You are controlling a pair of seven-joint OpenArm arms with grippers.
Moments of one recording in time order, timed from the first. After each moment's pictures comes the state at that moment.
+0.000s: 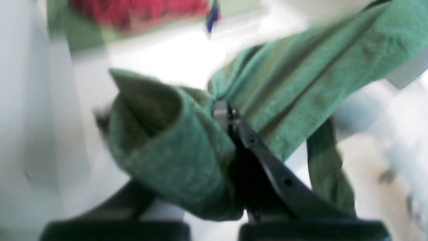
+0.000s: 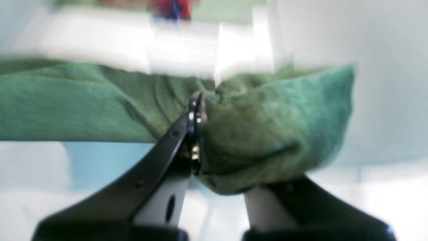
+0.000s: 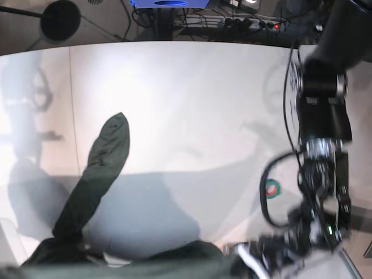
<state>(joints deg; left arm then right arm) -31.3 -13.4 3.2 88.9 -29.8 -17.9 59.8 37.6 31.7 8.9 77.6 28.7 16.5 -59.0</state>
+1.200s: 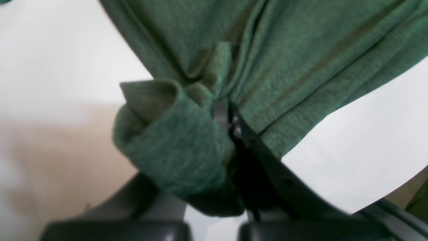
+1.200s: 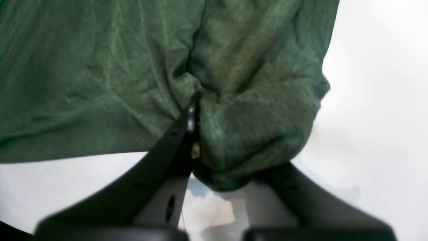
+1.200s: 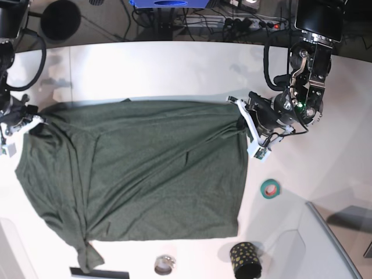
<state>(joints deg) 3.5 -20.4 7.9 90.0 -22.2 -17.9 53.0 -5.0 18.6 20.6 79.9 28.8 16.7 -51.8</state>
